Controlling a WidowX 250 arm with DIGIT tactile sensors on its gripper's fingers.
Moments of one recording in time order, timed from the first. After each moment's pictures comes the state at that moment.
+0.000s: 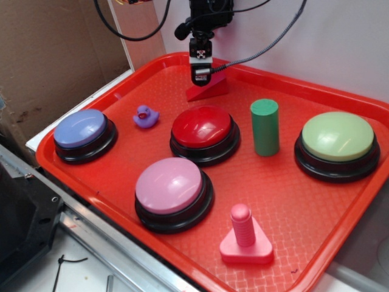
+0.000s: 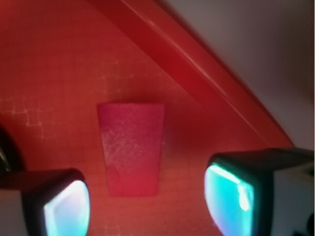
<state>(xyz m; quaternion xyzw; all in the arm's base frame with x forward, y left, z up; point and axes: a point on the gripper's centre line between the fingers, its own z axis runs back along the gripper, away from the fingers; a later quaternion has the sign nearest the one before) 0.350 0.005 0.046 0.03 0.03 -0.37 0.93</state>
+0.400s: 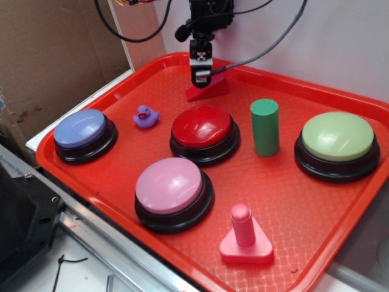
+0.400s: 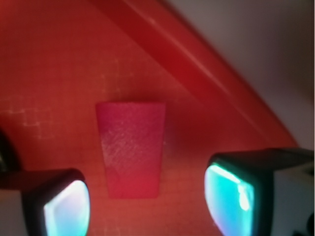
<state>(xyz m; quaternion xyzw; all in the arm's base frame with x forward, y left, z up) 0.344 0.005 0.030 0.02 0.05 -0.37 0.93</state>
